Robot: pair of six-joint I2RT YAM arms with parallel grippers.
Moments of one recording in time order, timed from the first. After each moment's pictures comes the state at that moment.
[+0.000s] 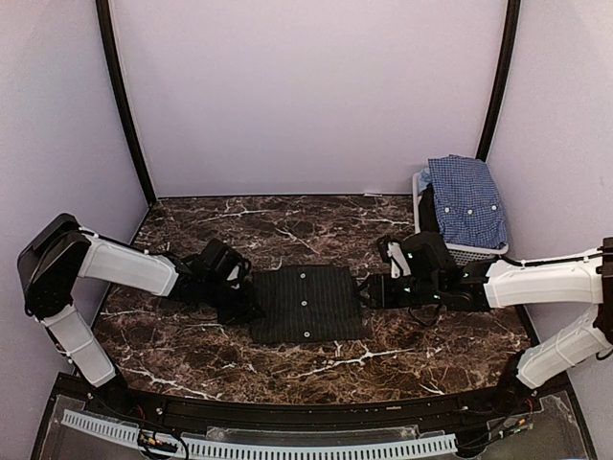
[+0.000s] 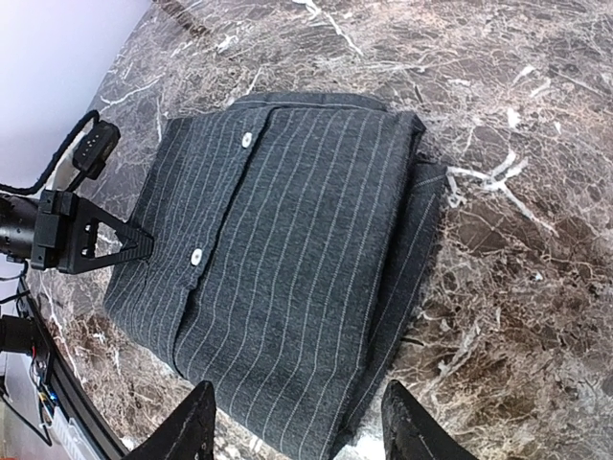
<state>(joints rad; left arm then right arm) -0.69 1.66 0.77 -0.08 0.27 -1.00 0.84 1.33 0.68 -0.05 -0.04 0.61</state>
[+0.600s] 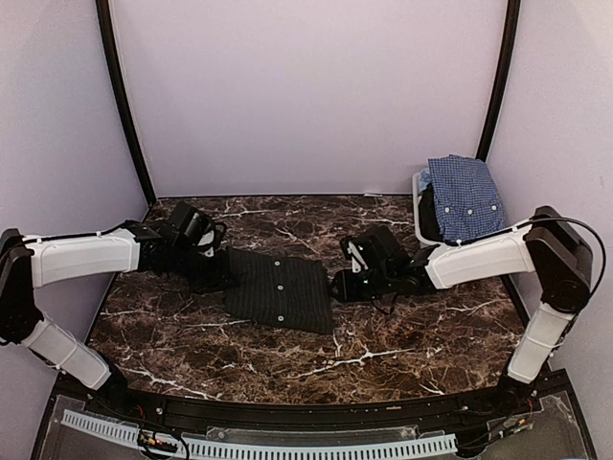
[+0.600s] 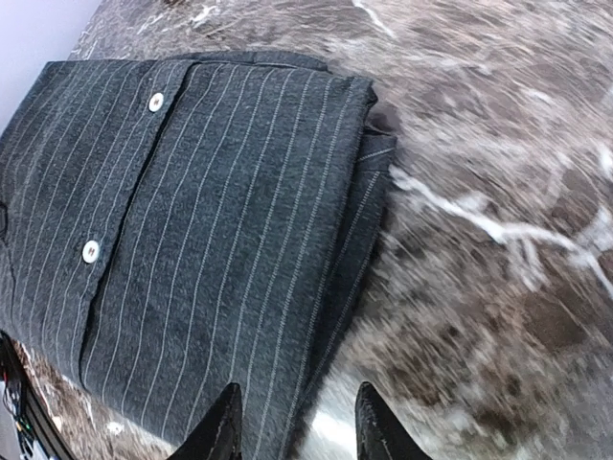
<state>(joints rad) -0.58 1.43 0.90 -0.42 0.22 -0.76 0.86 1.69 0.92 -0.02 -0.06 0.60</state>
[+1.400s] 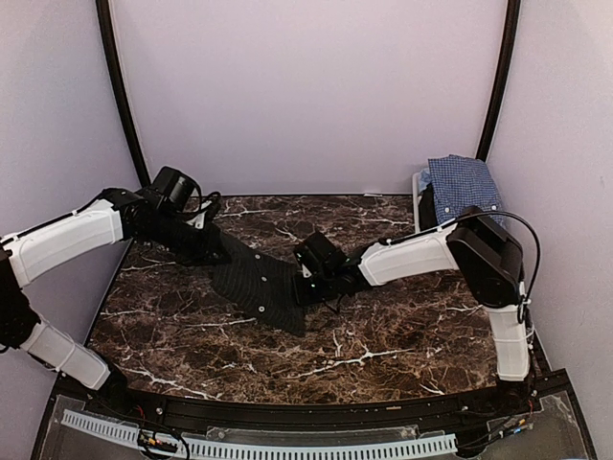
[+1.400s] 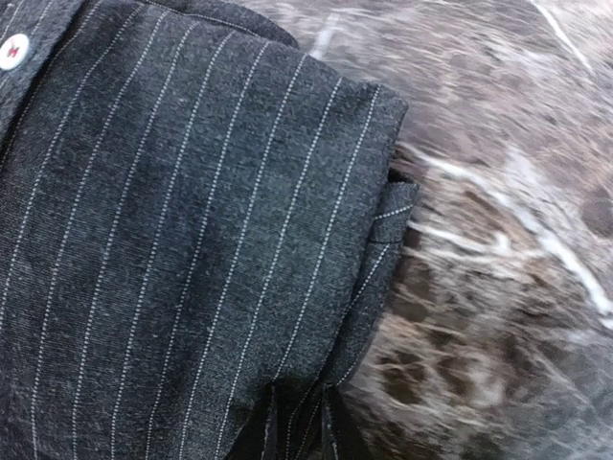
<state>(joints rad) -0.50 1.38 1.13 -0.72 0.31 -0.49 0.97 2.13 1.40 -0.18 0.05 0.58</state>
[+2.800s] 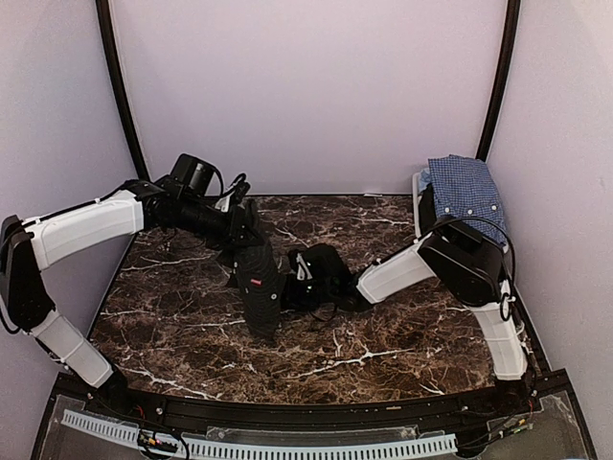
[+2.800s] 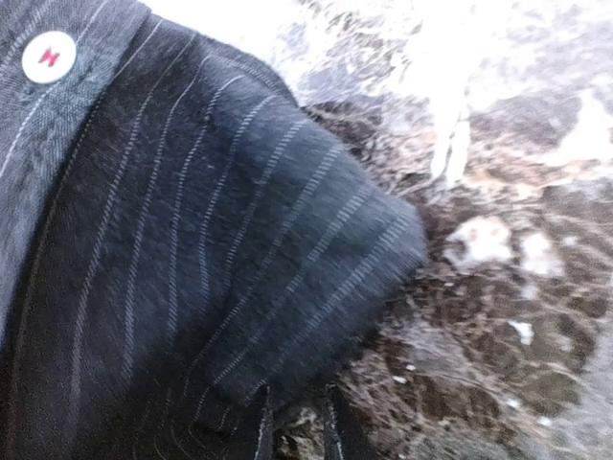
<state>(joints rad) -0.55 1.54 1.26 -0.52 0.51 -0.49 0.94 2.26 1.30 0.43 -0.28 0.95</state>
